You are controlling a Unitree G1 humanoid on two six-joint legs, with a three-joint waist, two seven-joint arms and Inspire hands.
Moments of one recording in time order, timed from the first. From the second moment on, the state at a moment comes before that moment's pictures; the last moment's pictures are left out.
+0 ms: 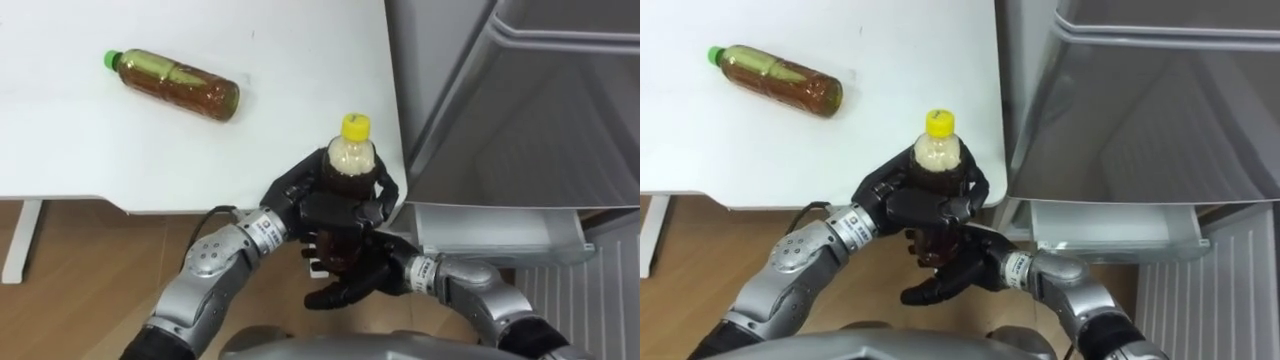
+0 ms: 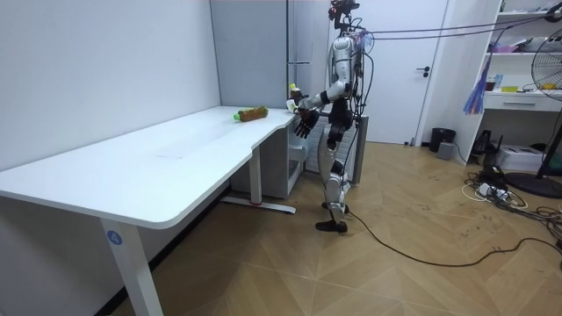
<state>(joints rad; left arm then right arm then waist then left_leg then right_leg) 0.11 0.26 -0.45 0.19 -0.46 -0.10 -0.44 -0.01 -0.23 0.45 0.69 0.37 0.02 0.71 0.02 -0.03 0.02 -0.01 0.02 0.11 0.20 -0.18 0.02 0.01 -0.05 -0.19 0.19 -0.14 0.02</state>
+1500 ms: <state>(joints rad) 0.10 0.30 -0.48 0.22 -0.31 -0.18 -0.51 0.02 -0.28 0.46 0.69 0.59 0.02 0.79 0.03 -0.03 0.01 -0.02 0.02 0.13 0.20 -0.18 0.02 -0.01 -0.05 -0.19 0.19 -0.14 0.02</state>
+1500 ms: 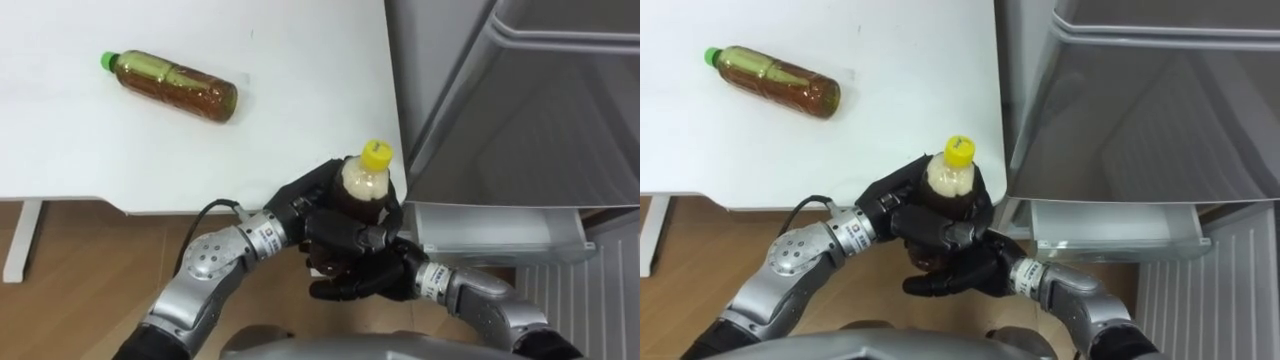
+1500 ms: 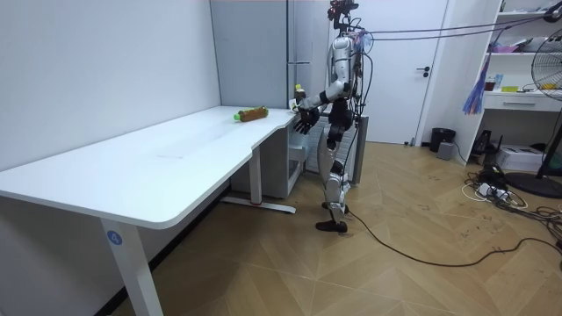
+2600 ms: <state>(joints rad) 0.10 0.29 -0.49 0.23 -0.32 -0.18 -0.53 0.03 -0.28 0.49 0.69 0.59 0.04 0.76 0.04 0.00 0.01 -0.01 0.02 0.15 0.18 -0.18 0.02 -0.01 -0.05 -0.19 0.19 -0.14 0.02</state>
